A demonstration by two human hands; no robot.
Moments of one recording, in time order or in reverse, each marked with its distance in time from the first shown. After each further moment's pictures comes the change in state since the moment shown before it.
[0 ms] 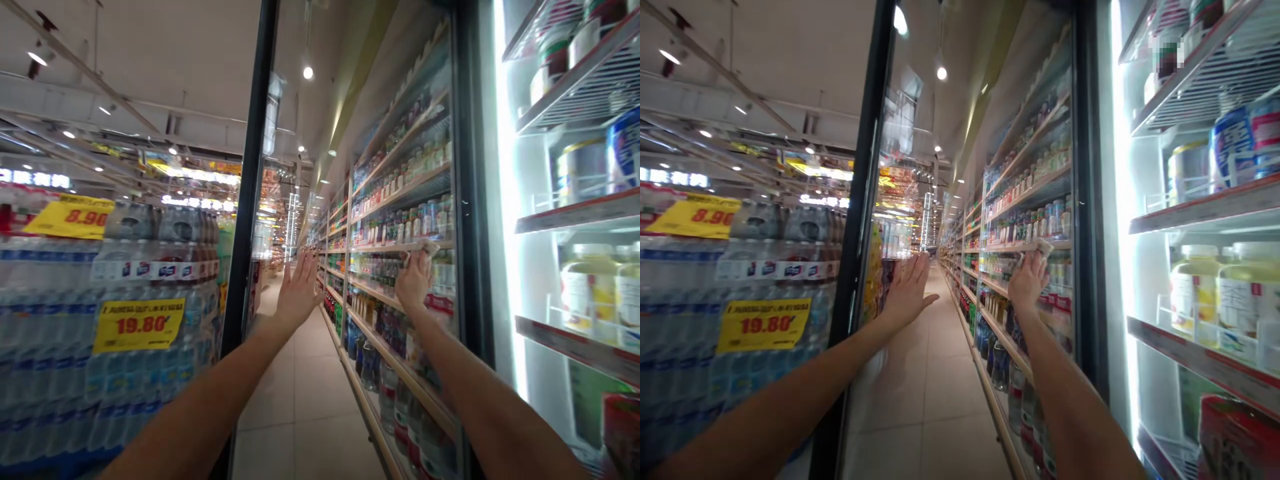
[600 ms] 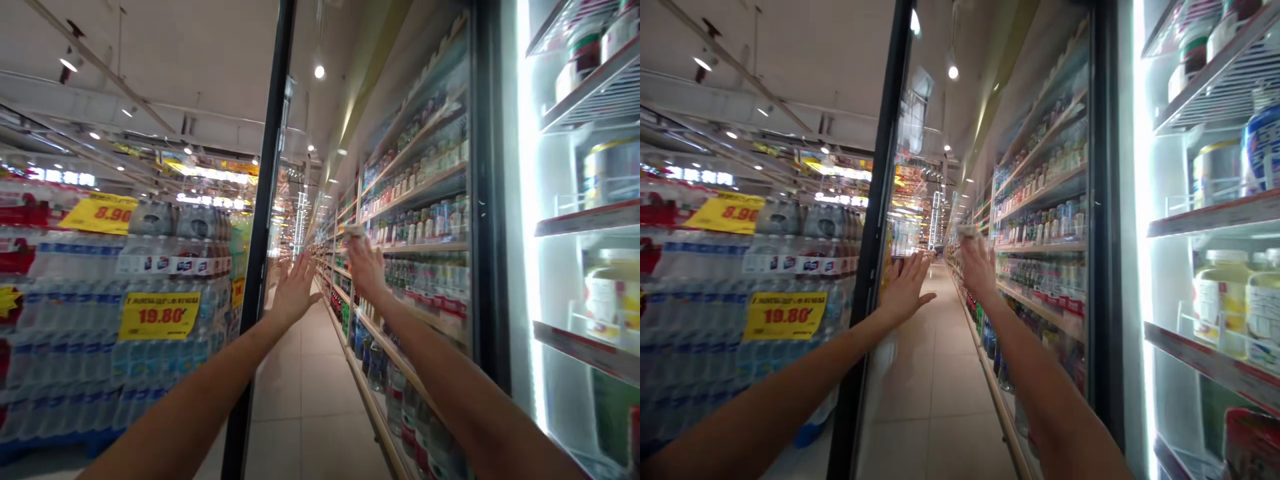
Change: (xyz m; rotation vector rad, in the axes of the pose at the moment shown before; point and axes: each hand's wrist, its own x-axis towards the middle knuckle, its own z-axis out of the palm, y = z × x) left_hand -0.015 -0.033 -0.002 0.038 0.027 0.006; right_hand -0.013 -0.097 -0.002 0.101 -0.251 -0.643
